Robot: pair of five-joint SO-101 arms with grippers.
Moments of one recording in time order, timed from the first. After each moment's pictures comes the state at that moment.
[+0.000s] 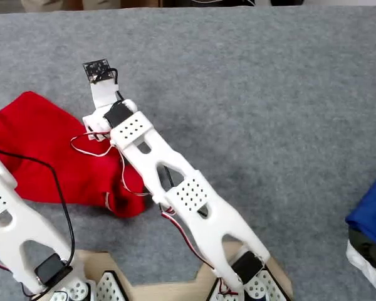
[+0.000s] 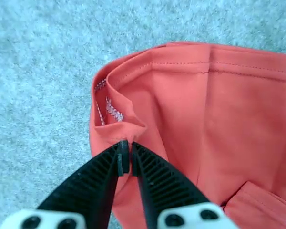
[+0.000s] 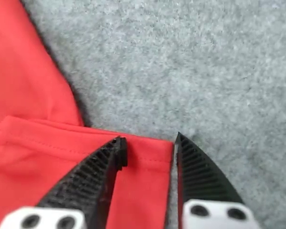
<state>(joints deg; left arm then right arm) -46.3 52.2 -71.8 100.2 -5.5 -45.1 71.4 -70.2 67.6 -29.8</state>
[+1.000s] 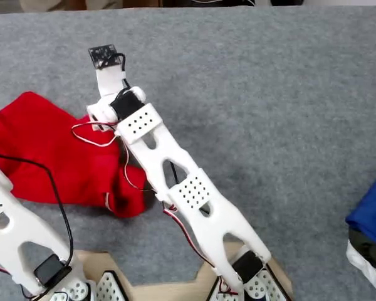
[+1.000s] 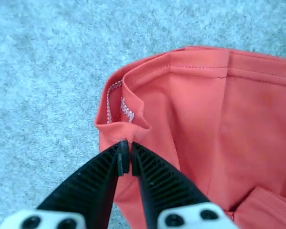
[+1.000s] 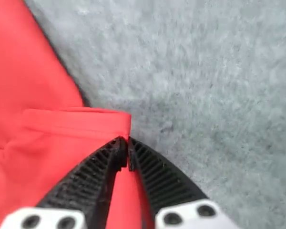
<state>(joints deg) -48.6 52.2 -71.7 100.2 -5.5 -43.3 72.0 -90.5 86.3 -29.4</state>
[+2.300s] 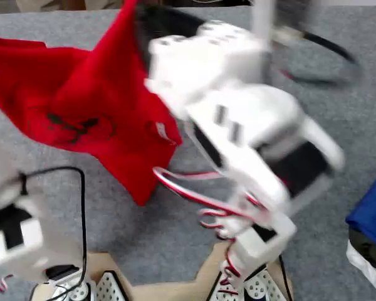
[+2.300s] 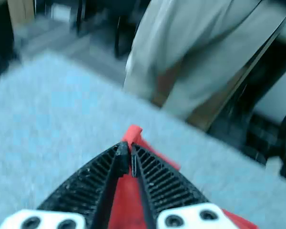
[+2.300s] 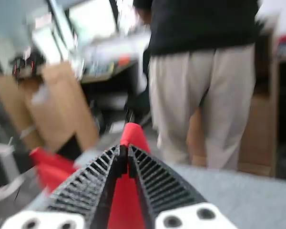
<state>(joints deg) -28.0 -0.4 -76.6 100.2 4.4 -33.8 8.4 -93.5 91.7 -25.5</state>
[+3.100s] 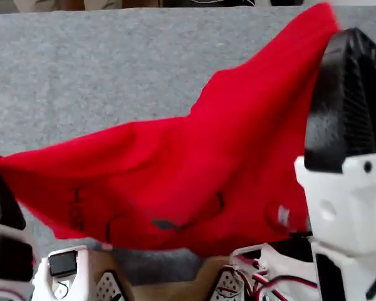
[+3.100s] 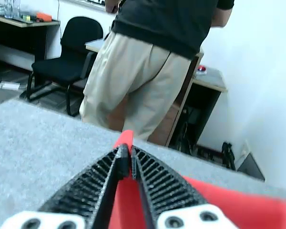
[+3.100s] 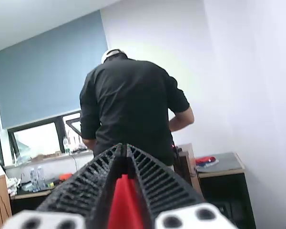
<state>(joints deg) -17.1 -57.9 -28.3 100.2 4.5 -14.4 -12.6 -93.8 91.7 -24.6</state>
